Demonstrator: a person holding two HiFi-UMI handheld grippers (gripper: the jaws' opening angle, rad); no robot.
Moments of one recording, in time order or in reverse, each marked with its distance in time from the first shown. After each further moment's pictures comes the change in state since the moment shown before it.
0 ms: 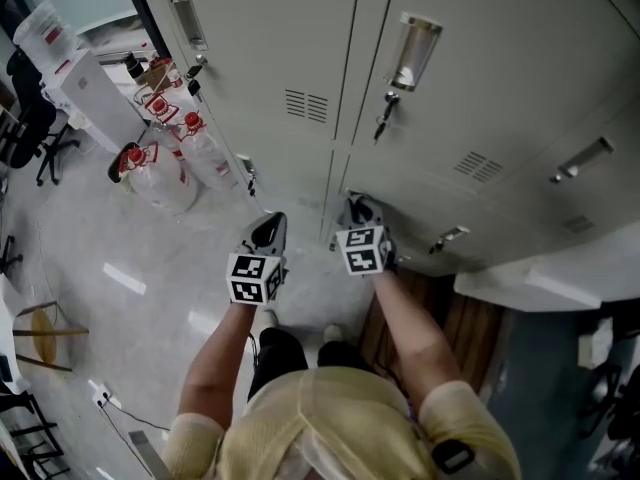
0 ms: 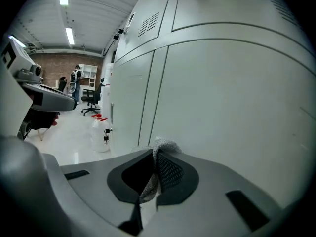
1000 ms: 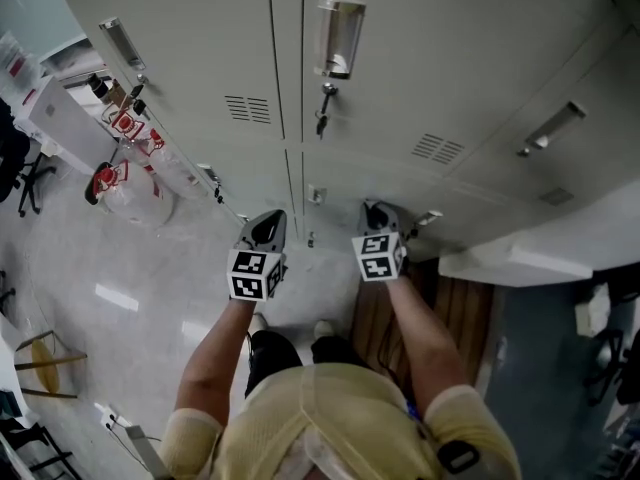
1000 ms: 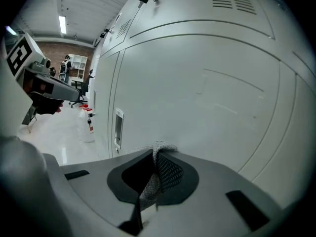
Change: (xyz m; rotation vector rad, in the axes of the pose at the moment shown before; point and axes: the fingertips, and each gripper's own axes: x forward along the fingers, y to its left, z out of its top) left arm 0.050 -0.064 -0.003 0.043 0.053 -0.122; right arm -0.048 -0.099 -0.065 0.000 0.054 -0.152
